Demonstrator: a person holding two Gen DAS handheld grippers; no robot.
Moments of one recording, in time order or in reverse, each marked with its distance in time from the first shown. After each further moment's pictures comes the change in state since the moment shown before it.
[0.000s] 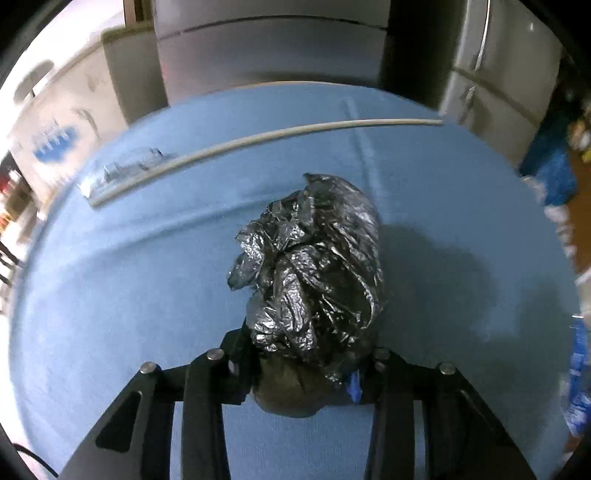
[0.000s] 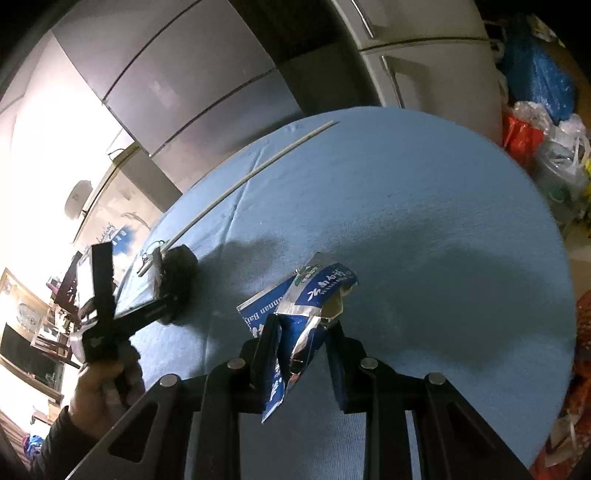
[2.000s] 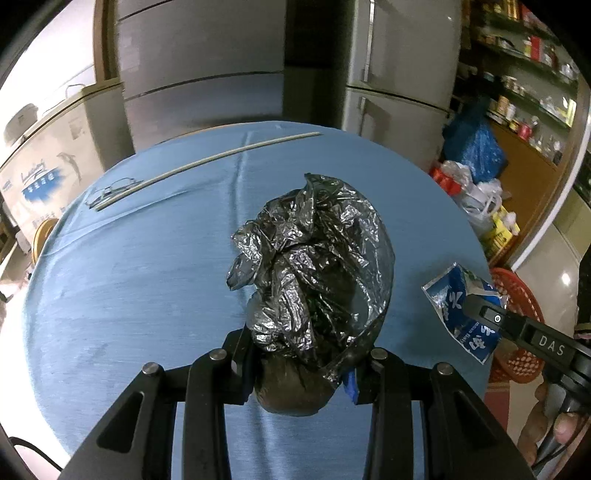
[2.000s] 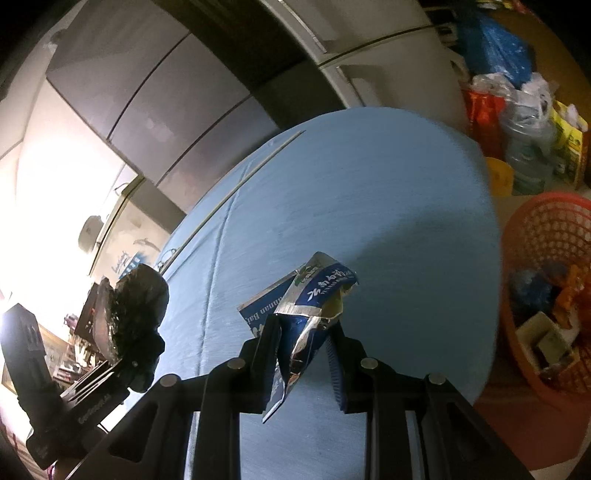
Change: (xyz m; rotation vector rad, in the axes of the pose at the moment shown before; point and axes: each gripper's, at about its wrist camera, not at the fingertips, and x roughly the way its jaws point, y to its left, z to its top) left arm -0.152 -0.112 -0.132 0.157 -0.145 -0.102; right arm -0.087 -0.068 -0.076 0.150 -0.085 0.045
